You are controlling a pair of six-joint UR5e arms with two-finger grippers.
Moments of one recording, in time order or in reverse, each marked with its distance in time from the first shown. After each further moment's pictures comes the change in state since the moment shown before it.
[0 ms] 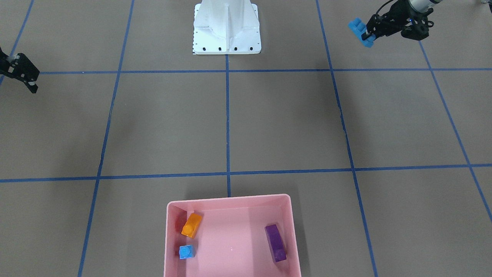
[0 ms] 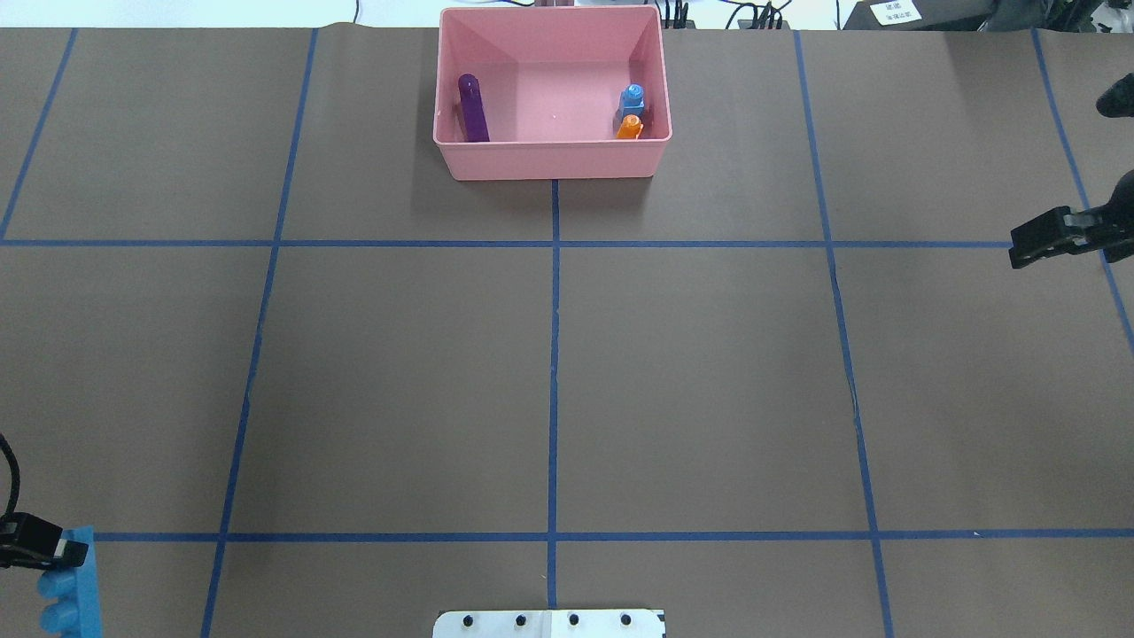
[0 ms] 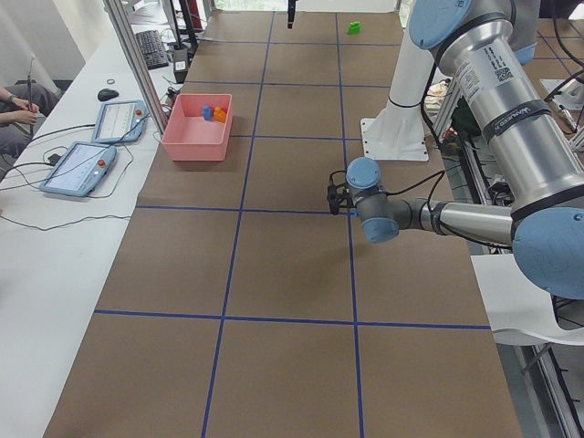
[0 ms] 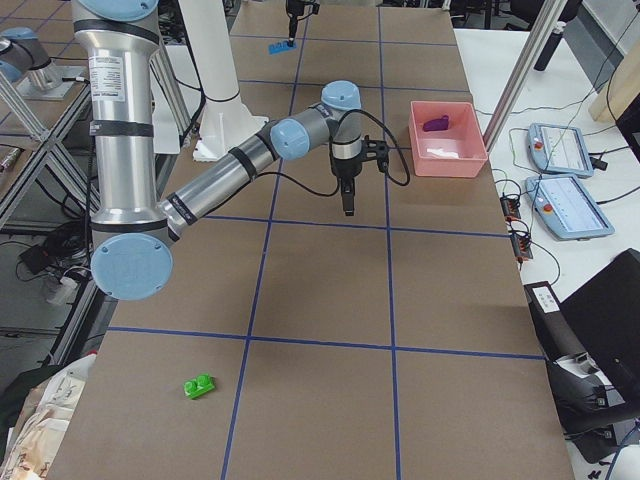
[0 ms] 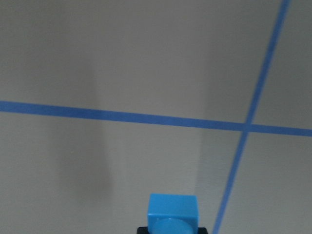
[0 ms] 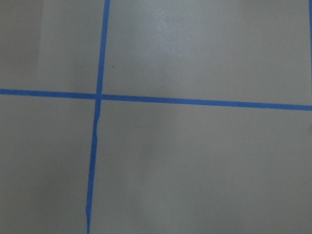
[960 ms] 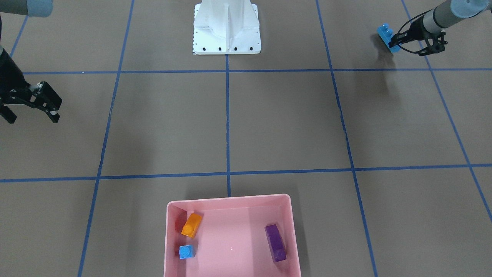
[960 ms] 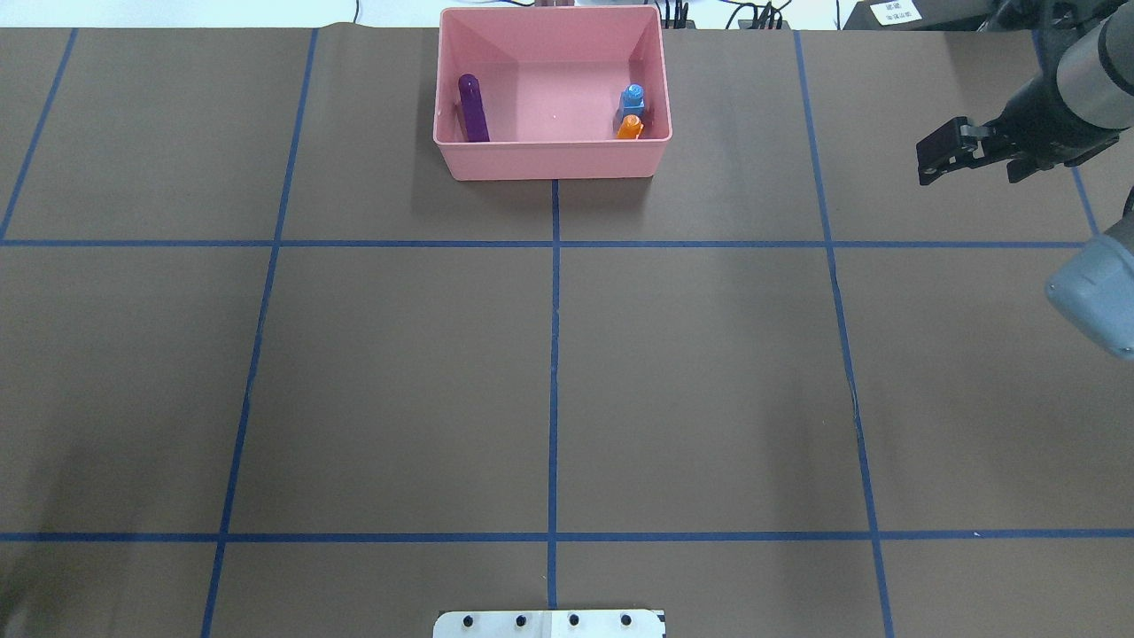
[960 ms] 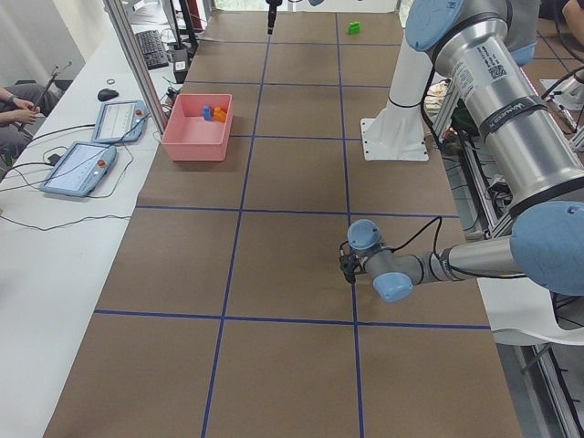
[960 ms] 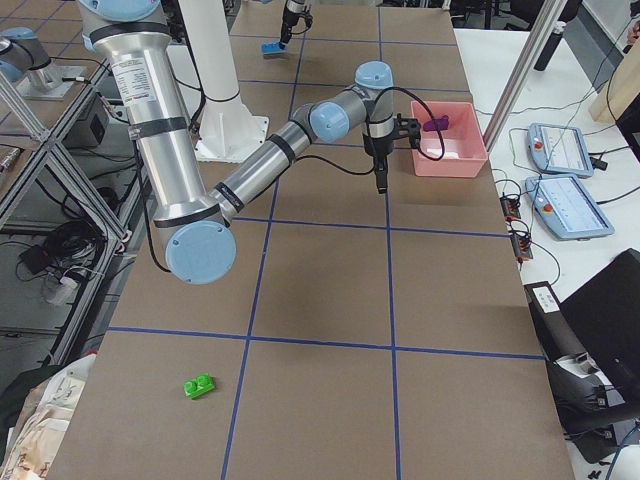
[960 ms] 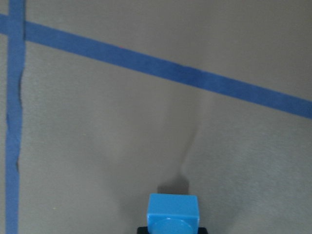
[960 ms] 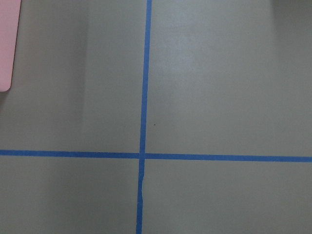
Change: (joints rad) left arm 0.073 0.066 0.303 -0.038 -0.089 -0.002; right arm -0.017 0.293 -0.182 -0.002 -0.023 0.119
